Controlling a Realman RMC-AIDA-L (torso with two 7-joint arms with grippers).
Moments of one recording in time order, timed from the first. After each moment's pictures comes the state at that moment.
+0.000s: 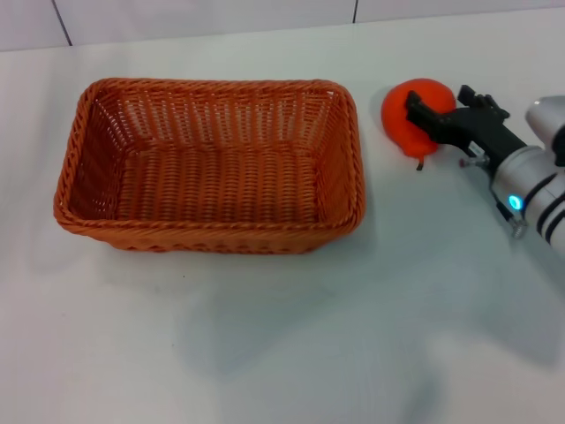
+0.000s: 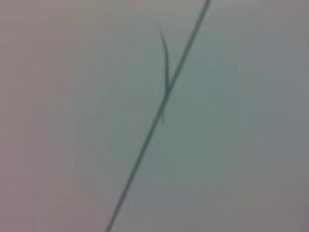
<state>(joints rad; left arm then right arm) -0.51 -2.16 0.43 0.72 1.48 1.15 -1.47 0.52 2.08 1.02 0.20 -2.61 -0.78 -2.70</state>
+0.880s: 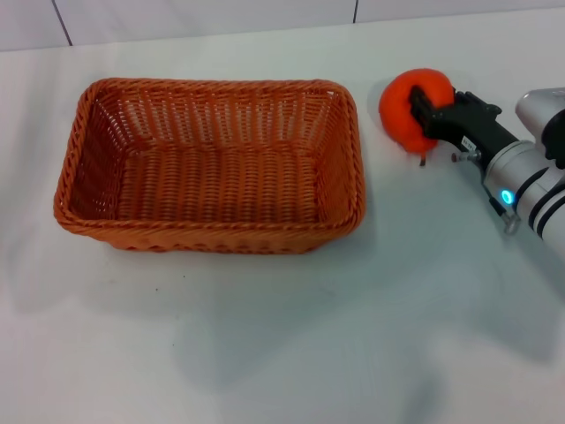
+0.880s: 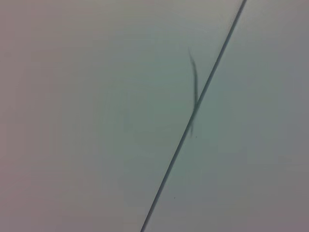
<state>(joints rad) -0.48 -2.16 0.43 0.59 1.33 1.15 -1.28 0.54 2.09 1.03 0.20 -2.60 -0.76 -2.70</state>
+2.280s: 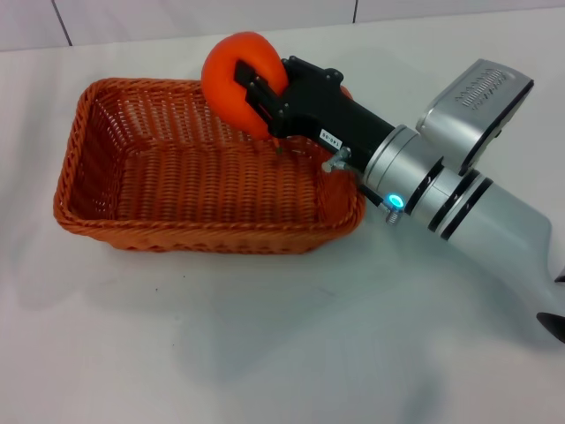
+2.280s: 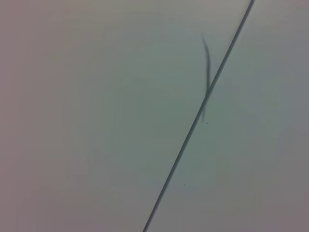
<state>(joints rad) -0.49 -2.16 0.45 0.58 1.33 1.11 -1.28 0.58 2.09 0.68 0.43 -2.61 -1.01 -2.67</state>
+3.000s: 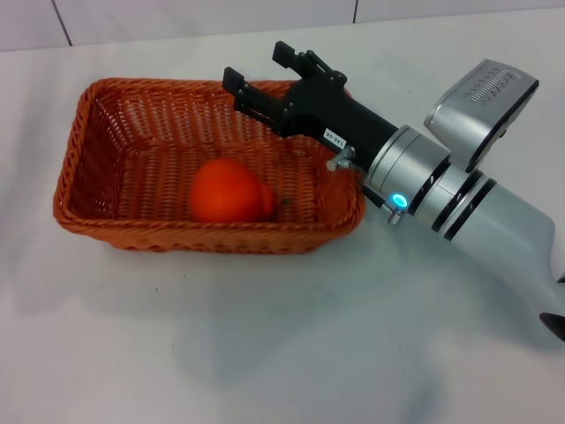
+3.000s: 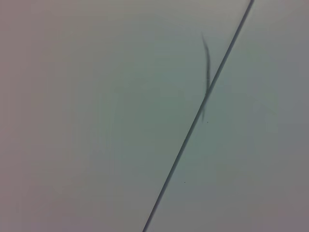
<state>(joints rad) -0.48 -2.16 0.45 0.58 1.33 1.11 -1.27 0.58 2.09 0.69 0.42 -2.61 -1.02 -2.62</state>
